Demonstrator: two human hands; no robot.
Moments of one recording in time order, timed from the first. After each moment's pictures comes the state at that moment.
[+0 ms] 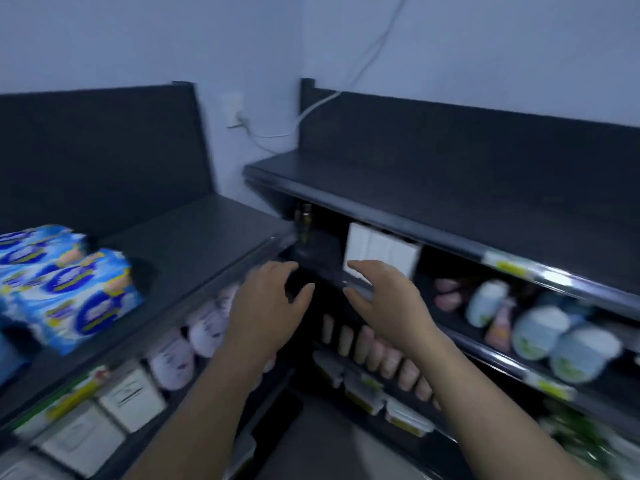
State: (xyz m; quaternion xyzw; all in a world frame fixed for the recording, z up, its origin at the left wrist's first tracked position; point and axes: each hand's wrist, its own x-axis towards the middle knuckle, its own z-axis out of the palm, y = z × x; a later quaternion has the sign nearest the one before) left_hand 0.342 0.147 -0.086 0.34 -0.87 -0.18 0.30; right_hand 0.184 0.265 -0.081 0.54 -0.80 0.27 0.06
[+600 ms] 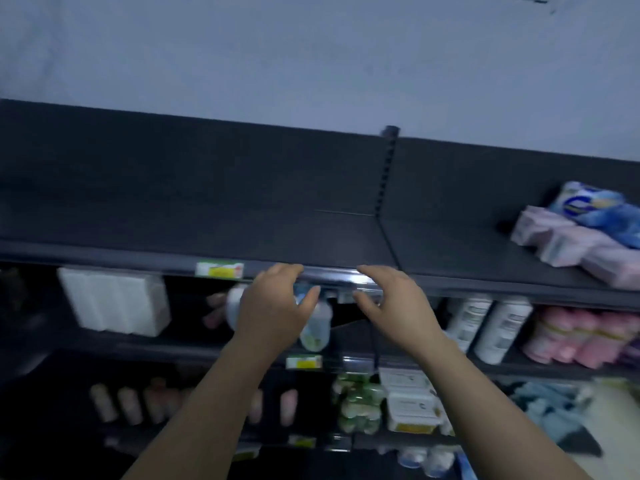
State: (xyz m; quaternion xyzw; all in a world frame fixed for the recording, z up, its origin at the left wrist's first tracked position) left_hand 0.021 0.462 -0.070 0.07 -0.92 -0.27 0.27; right_hand -0.045 0.652 -0.059 0.26 -0.92 0.24 0.15
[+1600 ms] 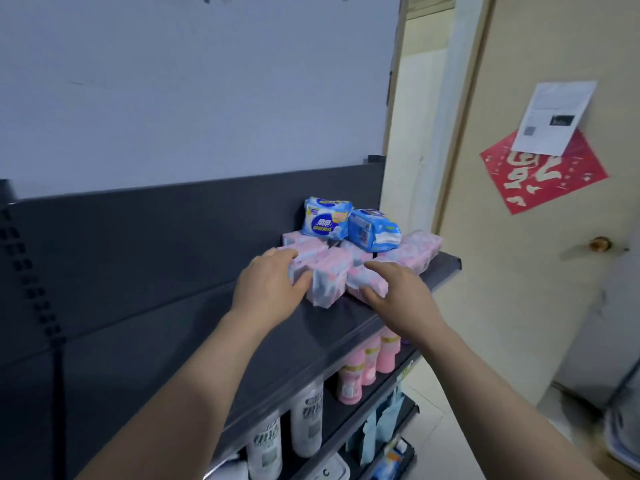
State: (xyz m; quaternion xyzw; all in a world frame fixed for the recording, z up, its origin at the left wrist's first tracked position) left_hand -0.349 0.845 0.006 -0.28 -0.91 -0.27 0.18; right_hand -0.255 1.040 -0.011 -0.12 -0.94 0.17 0.25
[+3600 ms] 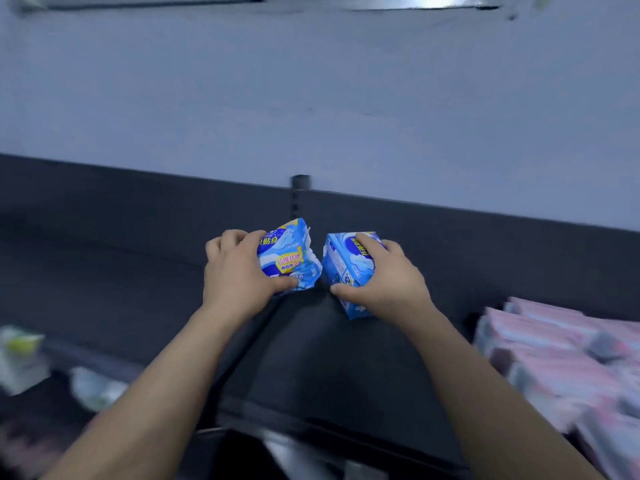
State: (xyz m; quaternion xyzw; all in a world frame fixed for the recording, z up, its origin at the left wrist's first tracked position) left_hand -0.301 0.697 0.020 0.24 -0.88 -0.20 0.36; right_hand -0.410 0.890 0.032 0.31 -0.89 0.30 0.11
